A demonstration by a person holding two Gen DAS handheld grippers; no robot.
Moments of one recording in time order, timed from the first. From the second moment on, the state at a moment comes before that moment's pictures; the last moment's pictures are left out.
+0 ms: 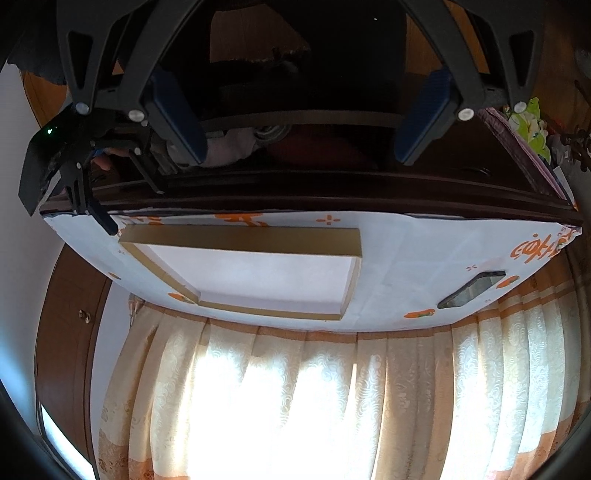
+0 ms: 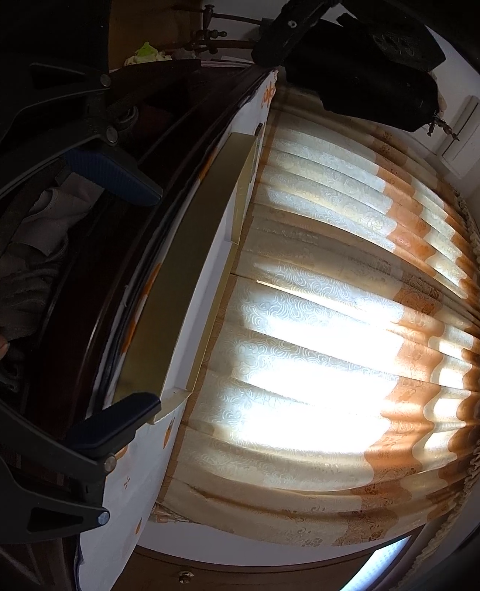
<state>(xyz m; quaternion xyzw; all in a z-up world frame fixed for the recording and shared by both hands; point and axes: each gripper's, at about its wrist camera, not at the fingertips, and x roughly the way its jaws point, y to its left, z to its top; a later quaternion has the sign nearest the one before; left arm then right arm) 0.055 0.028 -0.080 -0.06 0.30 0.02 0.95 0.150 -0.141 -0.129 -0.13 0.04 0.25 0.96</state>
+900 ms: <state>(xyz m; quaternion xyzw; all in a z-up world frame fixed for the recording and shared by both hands) 0.053 0.034 -0.074 -0.07 0.30 0.02 0.95 0.126 -0.151 -0.121 -0.15 0.12 0.26 0.95</state>
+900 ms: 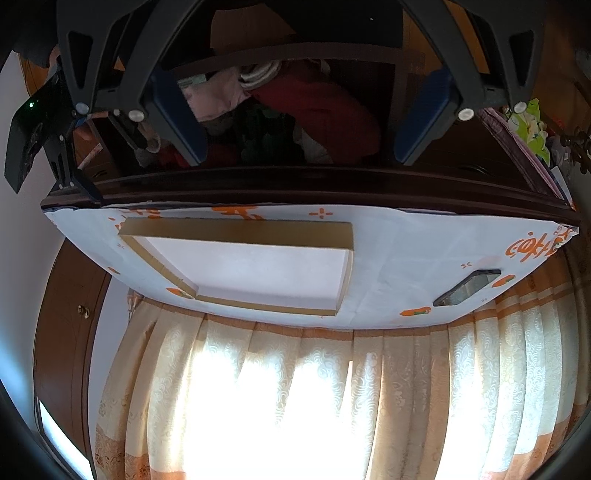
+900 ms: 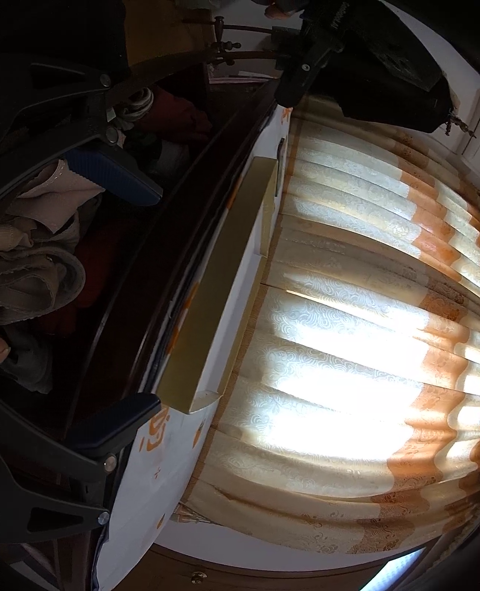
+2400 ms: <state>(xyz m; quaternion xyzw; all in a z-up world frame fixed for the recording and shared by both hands) 0.052 0.034 -0.069 -0.05 0.31 0.02 0.95 0.103 -0.157 -0.119 -0.15 0.22 0.28 0.92</state>
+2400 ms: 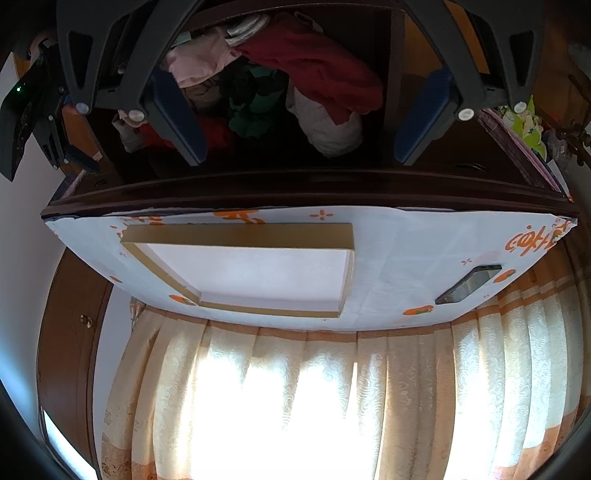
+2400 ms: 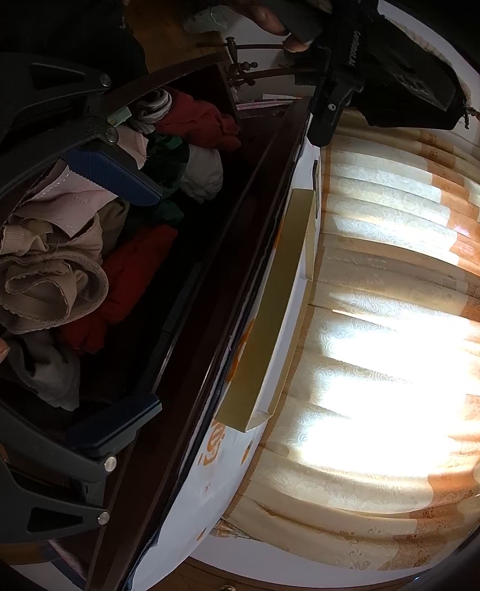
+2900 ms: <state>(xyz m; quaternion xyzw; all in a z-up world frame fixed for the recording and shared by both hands) 0.052 0.051 -0.063 -0.06 0.31 0.03 0.95 0.103 -0.153 -0.122 -0.17 0.25 0.29 0.91</state>
